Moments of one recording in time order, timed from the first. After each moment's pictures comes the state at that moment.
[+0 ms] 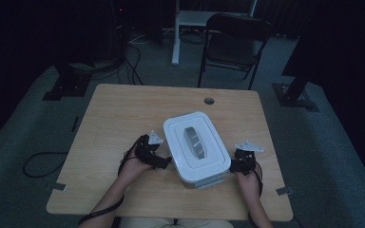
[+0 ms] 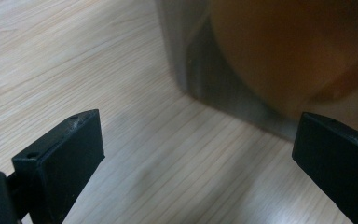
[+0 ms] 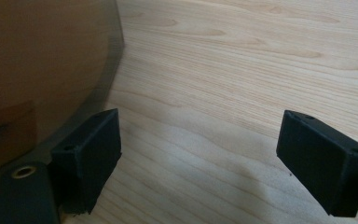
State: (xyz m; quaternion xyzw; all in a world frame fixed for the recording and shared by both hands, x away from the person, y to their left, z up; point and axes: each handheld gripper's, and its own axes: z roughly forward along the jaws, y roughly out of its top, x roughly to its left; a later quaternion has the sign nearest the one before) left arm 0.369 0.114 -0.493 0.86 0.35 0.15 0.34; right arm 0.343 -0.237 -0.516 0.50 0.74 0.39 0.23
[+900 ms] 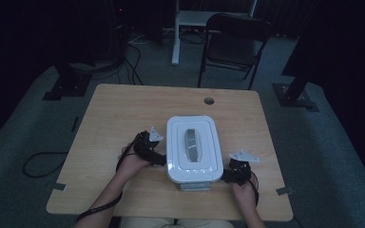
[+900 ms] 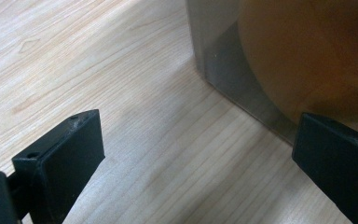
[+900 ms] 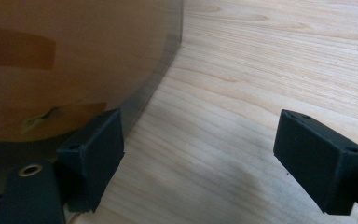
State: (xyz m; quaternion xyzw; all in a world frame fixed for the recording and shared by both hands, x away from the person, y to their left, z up) left arm 0.376 0.117 -0.484 0.87 0.34 0.18 0.32; right arm 0.307 -0.215 -0.514 0.49 0.75 0.39 0.21
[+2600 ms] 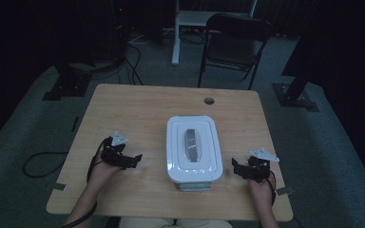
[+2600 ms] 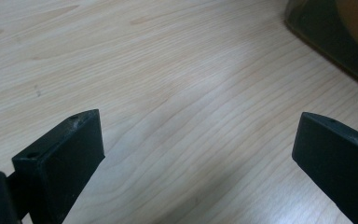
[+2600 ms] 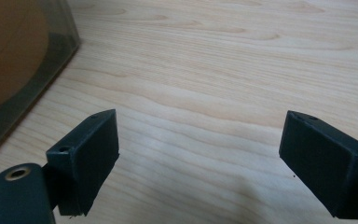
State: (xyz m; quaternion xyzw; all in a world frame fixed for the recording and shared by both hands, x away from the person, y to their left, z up) left arm 0.352 0.218 -0.489 0.81 0.43 0.18 0.34; right arm 0.312 -0.272 -0.514 0.54 0.71 0.37 0.26
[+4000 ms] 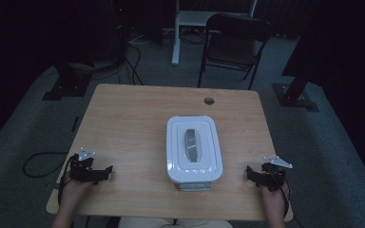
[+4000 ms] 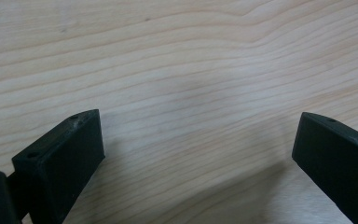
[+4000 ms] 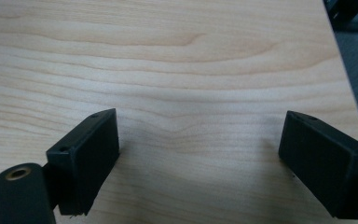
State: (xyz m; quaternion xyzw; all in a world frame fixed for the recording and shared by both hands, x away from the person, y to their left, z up) left arm 0.307 0.305 -0.519 0.76 0.54 0.20 0.30; right arm 0.295 -0.313 -0.528 0.62 0.68 0.29 0.26
